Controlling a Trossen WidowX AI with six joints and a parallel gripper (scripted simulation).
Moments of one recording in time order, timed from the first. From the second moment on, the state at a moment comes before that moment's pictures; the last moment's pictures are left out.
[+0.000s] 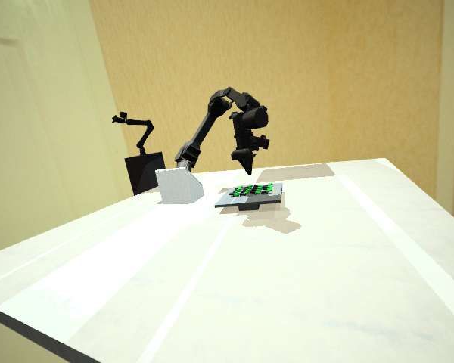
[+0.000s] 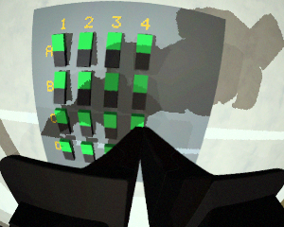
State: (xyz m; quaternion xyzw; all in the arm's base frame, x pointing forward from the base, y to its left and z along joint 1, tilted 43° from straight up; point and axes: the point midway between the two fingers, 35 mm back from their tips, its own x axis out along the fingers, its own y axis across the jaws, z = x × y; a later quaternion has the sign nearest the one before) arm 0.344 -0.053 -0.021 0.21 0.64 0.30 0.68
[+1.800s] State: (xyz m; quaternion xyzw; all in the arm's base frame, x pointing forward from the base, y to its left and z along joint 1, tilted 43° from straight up) arm 0.341 -0.012 -0.066 0.20 0.63 0.31 0.69
